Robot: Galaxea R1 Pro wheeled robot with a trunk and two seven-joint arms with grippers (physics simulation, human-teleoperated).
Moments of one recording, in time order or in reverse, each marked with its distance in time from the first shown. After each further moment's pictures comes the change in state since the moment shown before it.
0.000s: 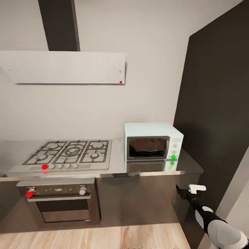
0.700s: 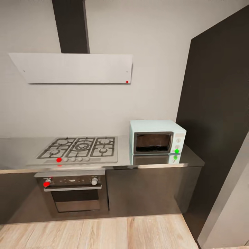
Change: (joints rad) left arm 0.001 0.003 0.000 0.000 0.000 -0.001 0.000; right arm 0.421 0.003 0.001 0.242 0.003 0.012 -0.083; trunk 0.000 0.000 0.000
